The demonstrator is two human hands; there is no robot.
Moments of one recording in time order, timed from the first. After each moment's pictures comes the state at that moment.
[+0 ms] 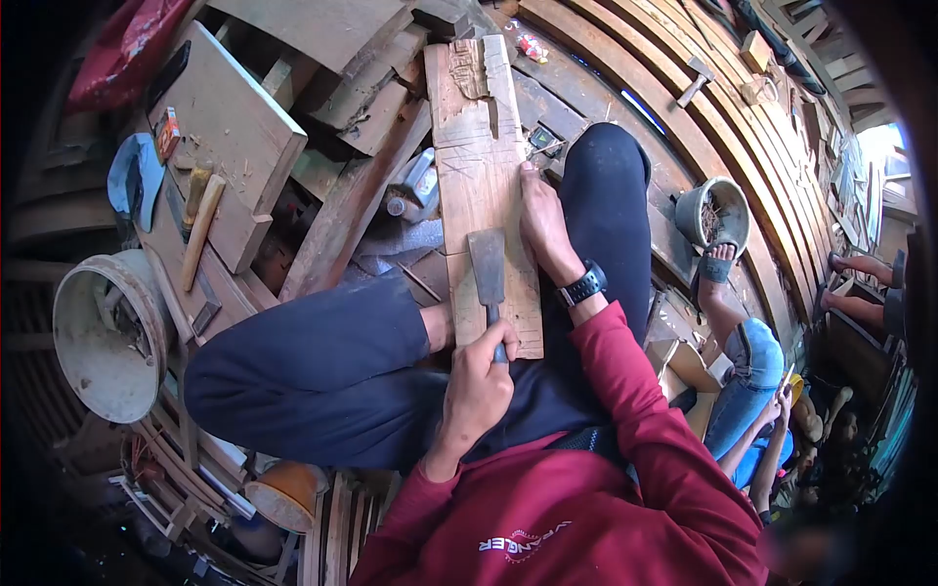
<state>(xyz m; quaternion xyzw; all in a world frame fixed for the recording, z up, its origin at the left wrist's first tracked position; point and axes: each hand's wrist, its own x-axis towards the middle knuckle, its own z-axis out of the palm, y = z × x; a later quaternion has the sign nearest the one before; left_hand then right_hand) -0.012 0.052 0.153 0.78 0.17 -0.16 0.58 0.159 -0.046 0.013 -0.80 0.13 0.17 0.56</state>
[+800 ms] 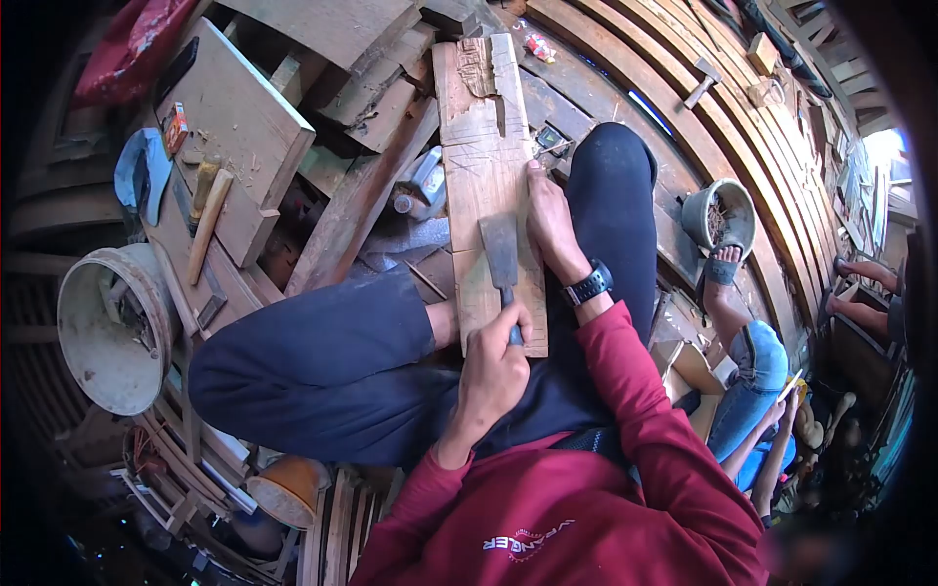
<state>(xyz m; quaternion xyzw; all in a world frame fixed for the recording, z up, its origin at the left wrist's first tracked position) 0.001 0.042 0.147 0.76 0.18 -0.15 0.61 0.157 -0.044 0.022 -0.80 0.14 0.19 0.56</state>
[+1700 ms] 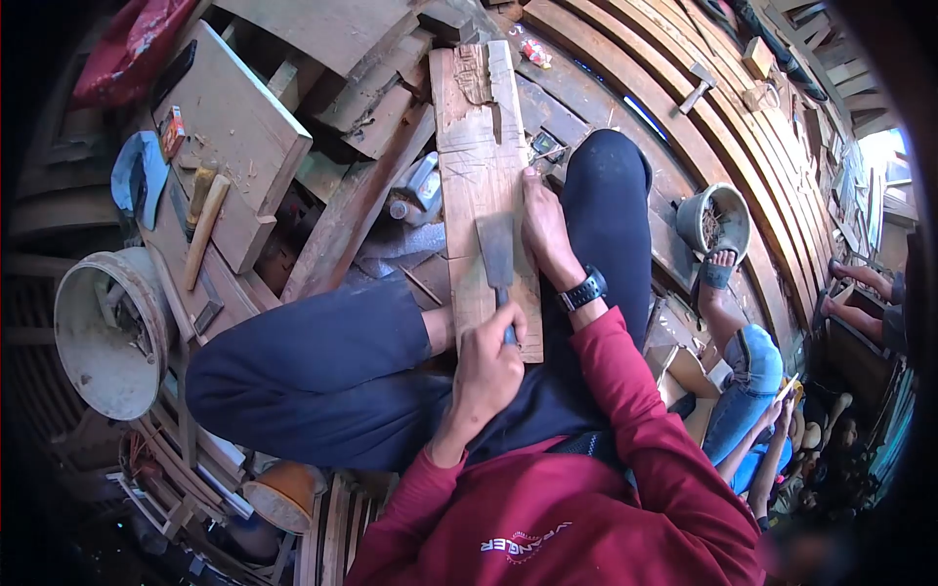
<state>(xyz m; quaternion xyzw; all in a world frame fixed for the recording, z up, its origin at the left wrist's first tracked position) 0.012 0.045 0.146 0.78 0.17 -0.14 0.58 0.159 -0.043 0.019 -0.81 0.14 0.19 0.54</state>
